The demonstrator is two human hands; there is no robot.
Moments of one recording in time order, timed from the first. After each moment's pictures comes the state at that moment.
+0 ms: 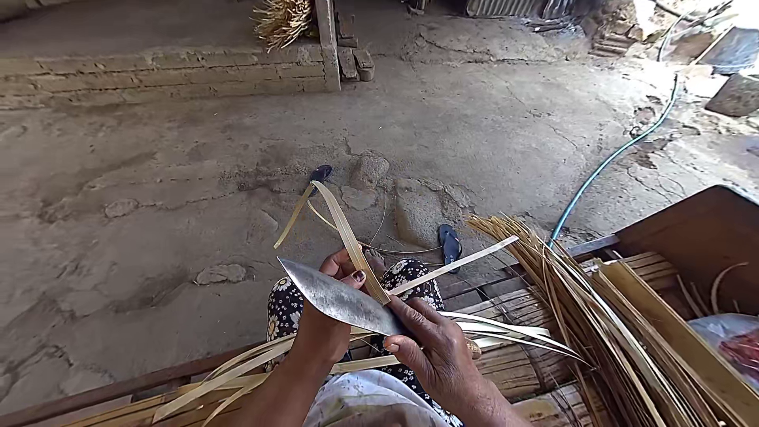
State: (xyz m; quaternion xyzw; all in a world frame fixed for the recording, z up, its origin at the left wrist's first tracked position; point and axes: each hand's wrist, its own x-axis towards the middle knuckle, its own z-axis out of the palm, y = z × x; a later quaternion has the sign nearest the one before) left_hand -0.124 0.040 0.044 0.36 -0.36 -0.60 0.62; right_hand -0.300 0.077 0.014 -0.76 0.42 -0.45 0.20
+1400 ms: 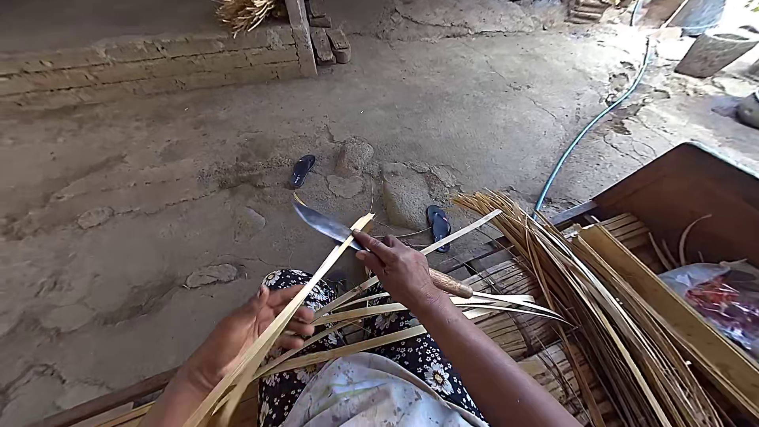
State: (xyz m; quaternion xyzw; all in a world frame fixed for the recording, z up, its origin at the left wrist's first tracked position) left_hand 0.006 0.060 0.012 0.40 -0.42 -0.76 0.29; right_hand -0.290 -0.001 -0.016 -0.76 0.56 -0.29 0.14
